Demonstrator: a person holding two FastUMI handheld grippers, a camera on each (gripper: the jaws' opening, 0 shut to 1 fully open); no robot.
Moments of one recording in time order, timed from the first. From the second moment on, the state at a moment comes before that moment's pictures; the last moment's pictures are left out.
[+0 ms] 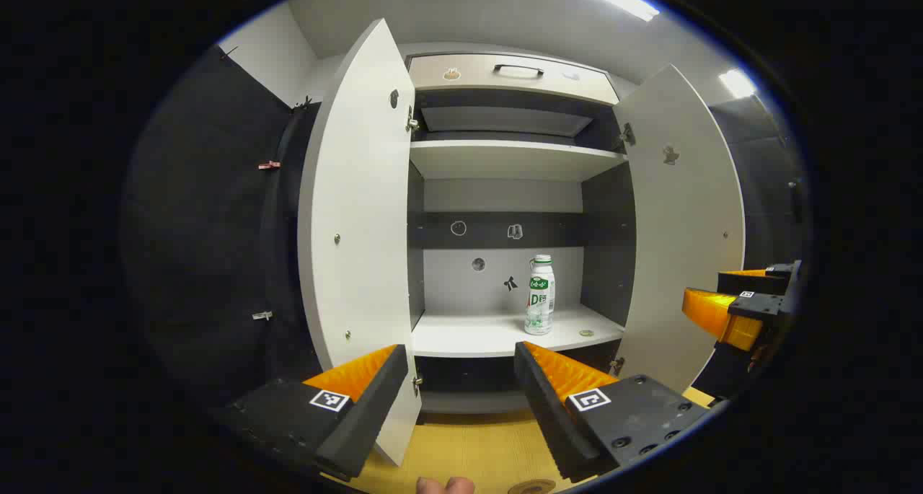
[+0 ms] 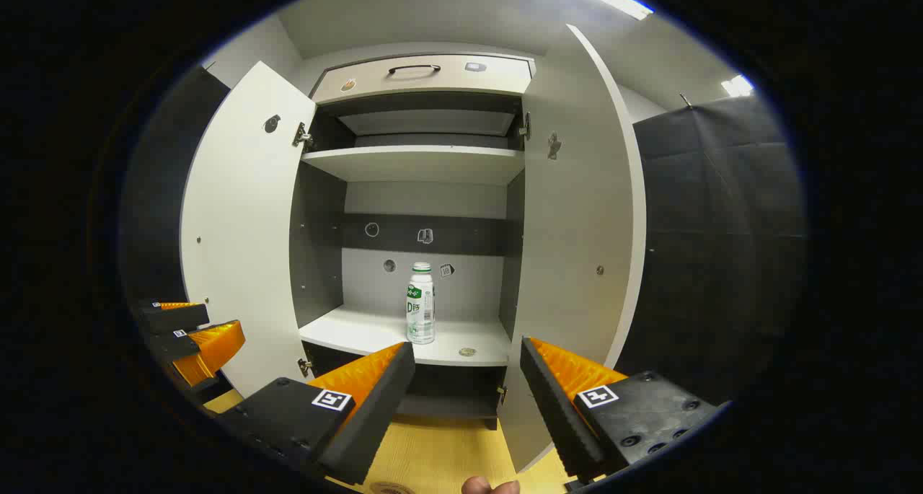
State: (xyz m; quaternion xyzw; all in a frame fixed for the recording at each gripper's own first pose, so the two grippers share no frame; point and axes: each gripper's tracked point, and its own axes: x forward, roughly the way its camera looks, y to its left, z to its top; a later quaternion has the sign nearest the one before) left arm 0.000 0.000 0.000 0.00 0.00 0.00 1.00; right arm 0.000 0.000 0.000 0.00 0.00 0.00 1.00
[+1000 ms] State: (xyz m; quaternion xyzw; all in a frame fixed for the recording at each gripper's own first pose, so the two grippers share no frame) left arm 0.007 0.000 0.007 0.01 -0.01 0.00 1.00; right arm -0.003 0.005 0.013 0.00 -0.02 0.00 1.00
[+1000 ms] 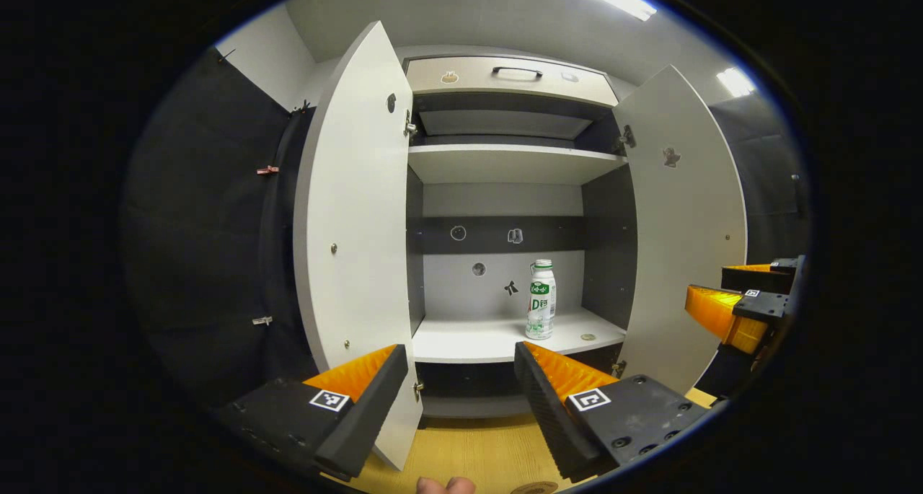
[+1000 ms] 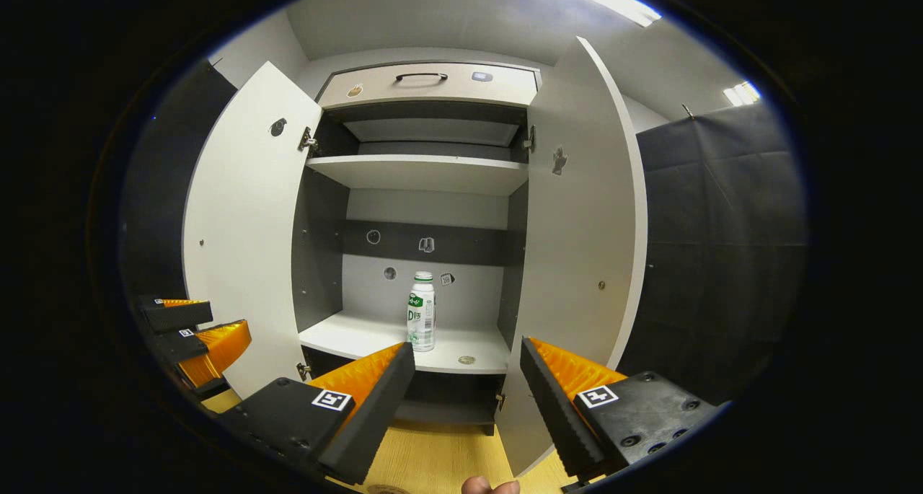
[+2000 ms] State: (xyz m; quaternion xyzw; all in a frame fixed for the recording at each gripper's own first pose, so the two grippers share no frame) left arm 0.267 -0.150 -0.019 0.00 -0.01 -0.10 1.00; right arm -0.047 -0.099 0.007 0.00 -0.02 -0.02 1.00
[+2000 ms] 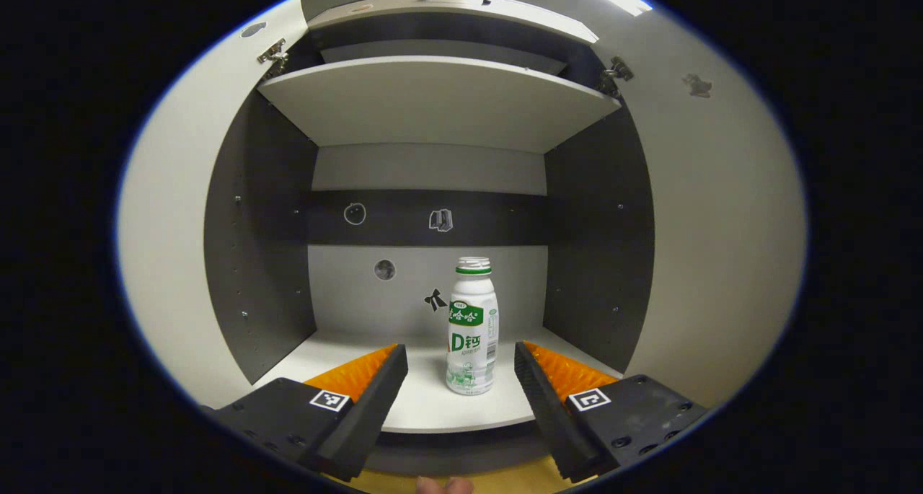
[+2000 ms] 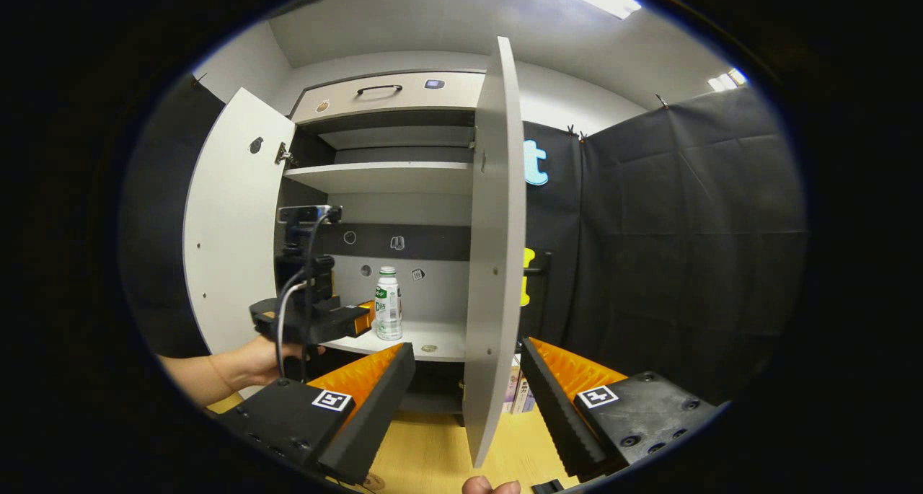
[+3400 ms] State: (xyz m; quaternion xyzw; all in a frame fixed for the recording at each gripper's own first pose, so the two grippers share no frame) left arm 0.185 -0.116 -0.006 0.02 -0.02 -0.10 0.99; right arm -0.043 -0.138 0.001 0.02 -0.01 -0.01 1.00
